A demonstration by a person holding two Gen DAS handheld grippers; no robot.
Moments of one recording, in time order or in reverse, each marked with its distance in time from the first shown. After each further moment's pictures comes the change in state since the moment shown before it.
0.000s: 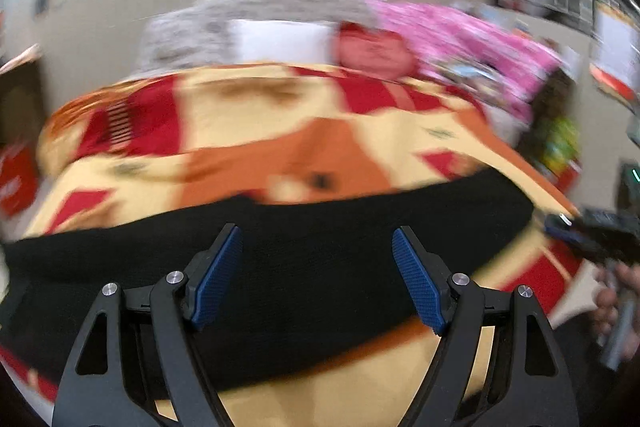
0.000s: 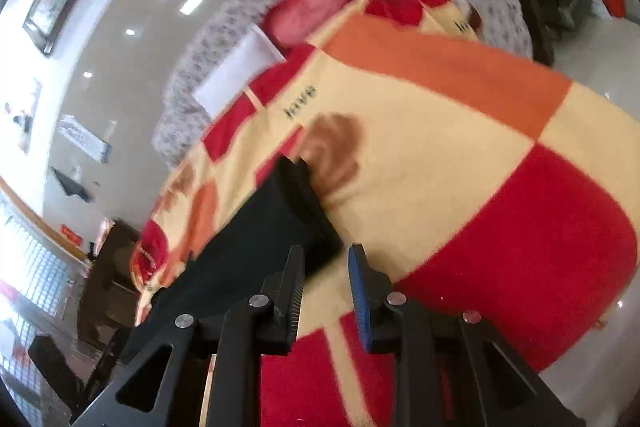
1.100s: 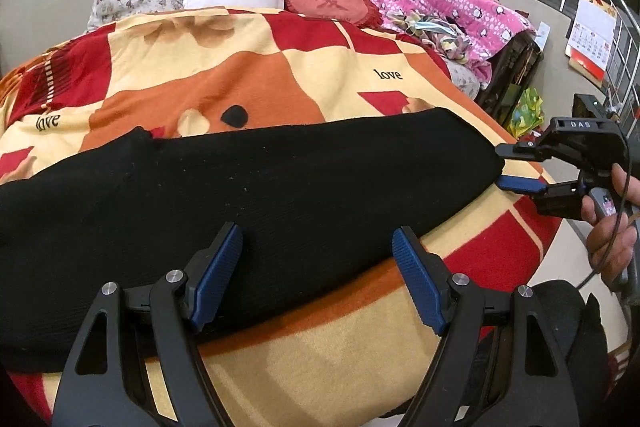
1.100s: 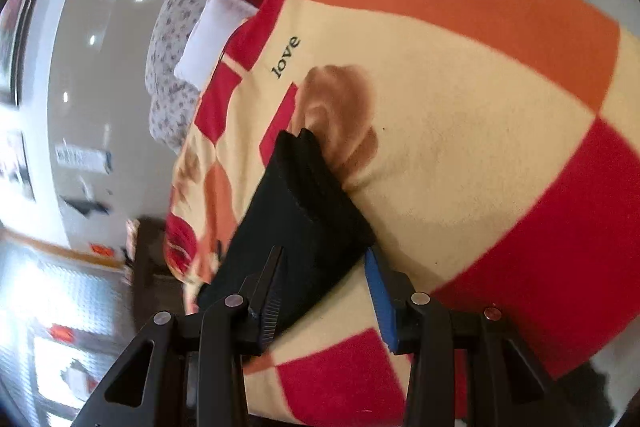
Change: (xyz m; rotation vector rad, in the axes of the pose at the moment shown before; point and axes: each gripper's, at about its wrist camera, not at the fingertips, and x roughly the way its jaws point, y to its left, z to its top) left arm 0.037 -0.021 -0.019 -0.041 0.151 -0.121; right arm 0.031 -0.013 0.033 0.291 0.283 0.087
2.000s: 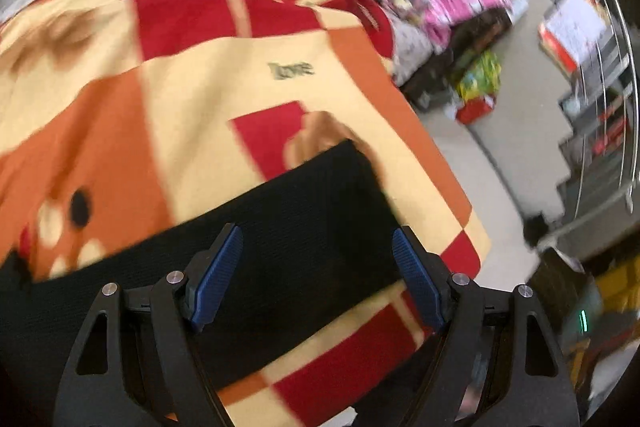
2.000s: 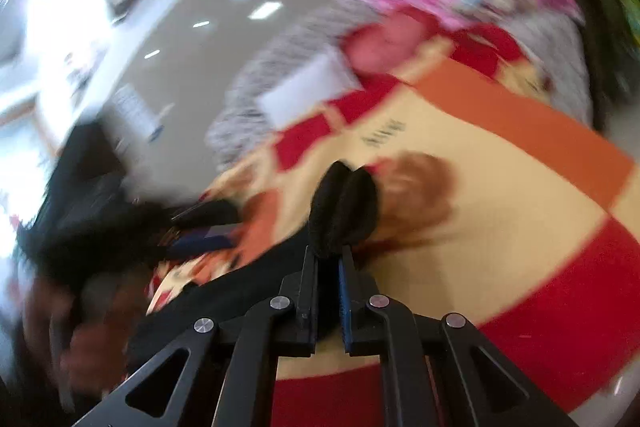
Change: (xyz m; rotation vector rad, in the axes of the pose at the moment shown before) left arm 0.070 -0.095 0.135 -0.002 0.337 -0.234; right arm -0.015 0.049 -0.068 -0.589 -0.358 0.071
